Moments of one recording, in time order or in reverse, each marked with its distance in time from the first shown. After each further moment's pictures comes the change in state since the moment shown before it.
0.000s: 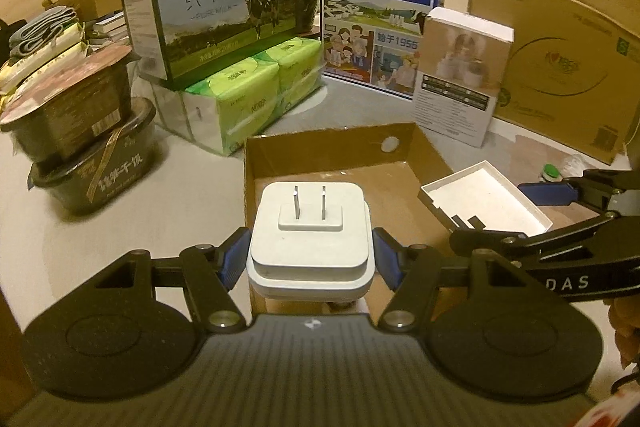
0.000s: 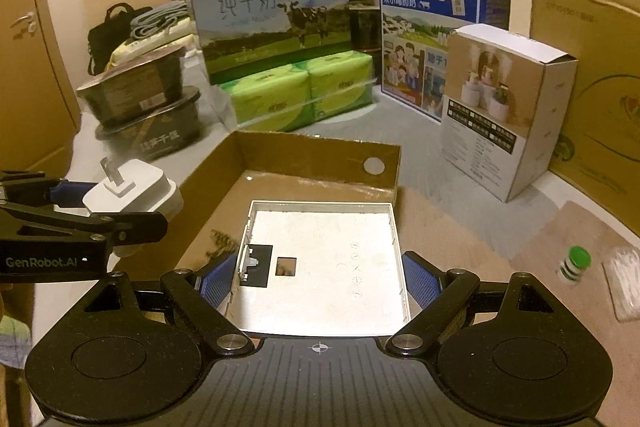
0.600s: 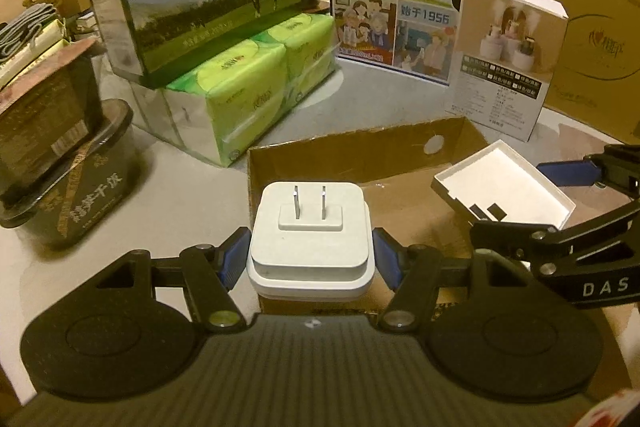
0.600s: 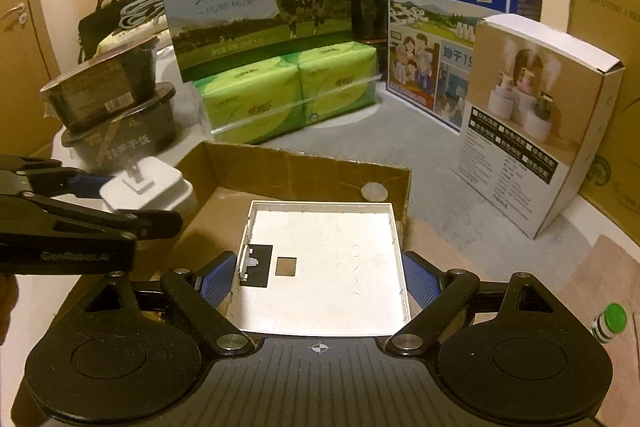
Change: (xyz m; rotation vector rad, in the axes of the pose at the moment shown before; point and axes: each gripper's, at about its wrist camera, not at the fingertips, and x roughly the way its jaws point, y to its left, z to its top) left arm 0.087 0.017 0.026 0.041 0.058 0.011; right arm 0.067 -0.019 0.029 -0.027 0.021 0.000
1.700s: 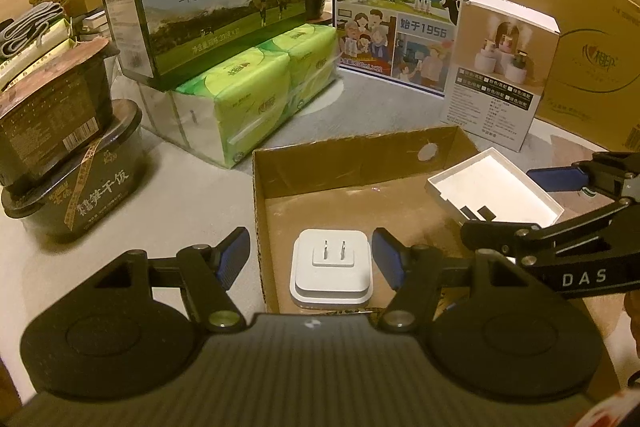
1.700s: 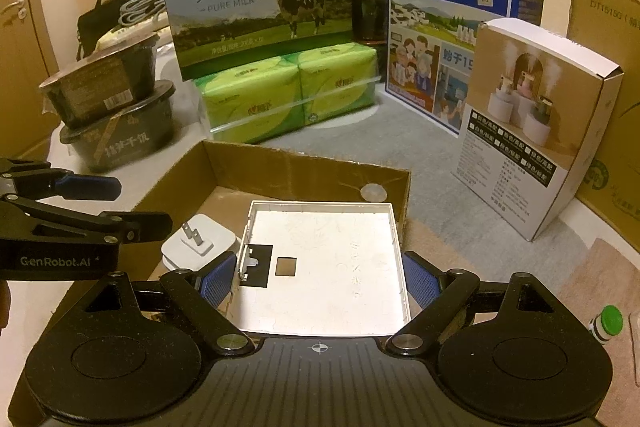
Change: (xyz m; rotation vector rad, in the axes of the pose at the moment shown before) left arm -0.019 0.003 -0.007 -0.023 -0.031 -0.004; right arm -0.002 0.003 0.001 -0.002 0.000 -0.009
